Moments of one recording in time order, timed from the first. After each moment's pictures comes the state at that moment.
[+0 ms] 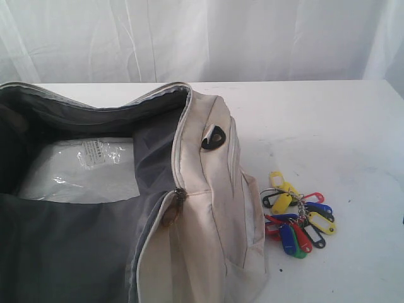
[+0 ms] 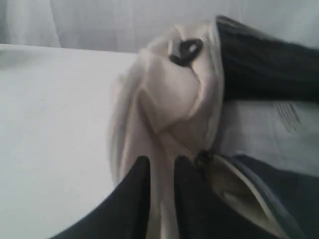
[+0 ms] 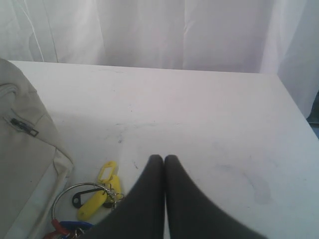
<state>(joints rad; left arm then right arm) -0.02 0.07 -0.08 0.21 0.31 -0.26 0.64 0.46 -0.28 -1.16 0.41 1.19</state>
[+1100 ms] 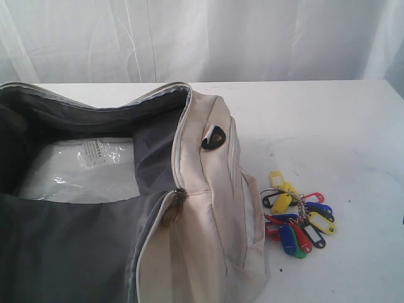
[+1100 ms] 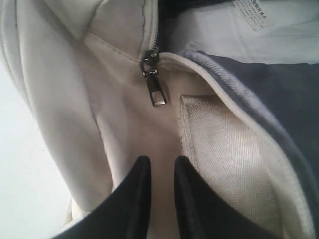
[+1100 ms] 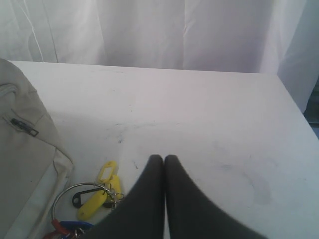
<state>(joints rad) -0.02 0.07 0.02 -0.15 0.39 0.24 0.64 0.46 -0.28 -1.16 0.41 1.19</state>
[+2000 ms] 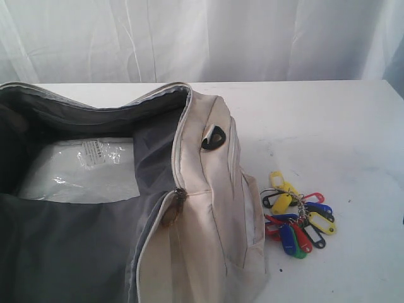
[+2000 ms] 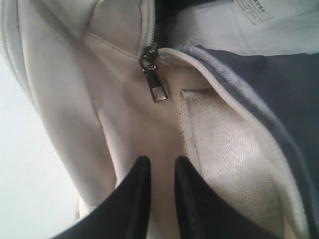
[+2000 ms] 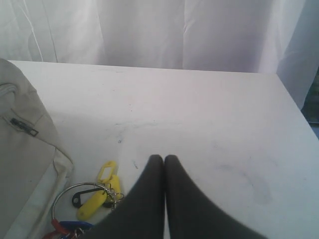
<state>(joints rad) -0.01 0.00 0.02 -0.13 0.44 0.26 0.64 0.46 -0.28 -1.16 0.41 1.19</state>
